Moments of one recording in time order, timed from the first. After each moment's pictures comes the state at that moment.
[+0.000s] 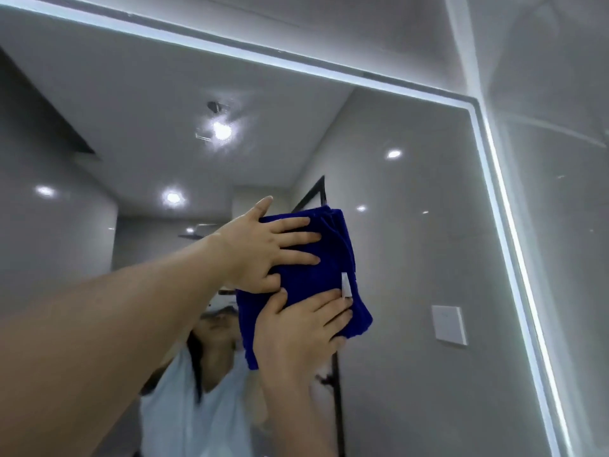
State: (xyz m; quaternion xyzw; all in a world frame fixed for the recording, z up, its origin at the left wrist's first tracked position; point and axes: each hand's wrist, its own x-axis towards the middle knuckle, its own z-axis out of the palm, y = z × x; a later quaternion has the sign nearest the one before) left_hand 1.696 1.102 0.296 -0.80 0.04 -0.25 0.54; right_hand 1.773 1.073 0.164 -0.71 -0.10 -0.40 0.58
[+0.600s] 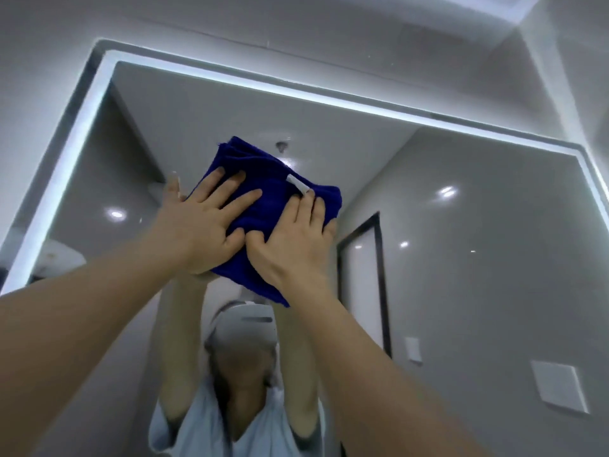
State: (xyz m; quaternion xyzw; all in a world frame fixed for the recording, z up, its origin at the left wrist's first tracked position) left_hand 1.531 1.276 0.328 -0.77 -0.20 -0.51 0.33; right_hand 1.618 1.166 0.303 -0.68 -0.39 -0.50 0.37
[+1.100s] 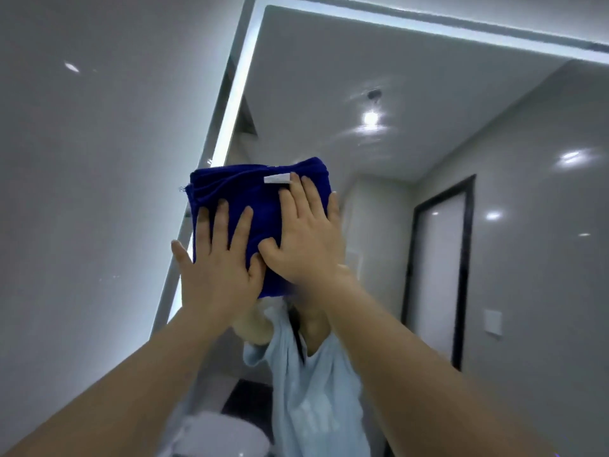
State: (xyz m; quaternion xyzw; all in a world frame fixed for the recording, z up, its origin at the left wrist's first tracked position) left_hand 1.462 1.338 0.156 -0.72 -0.36 -0.59 0.10; right_hand 1.537 1.254 0.222 -0.60 -0.56 -0.51 0.24
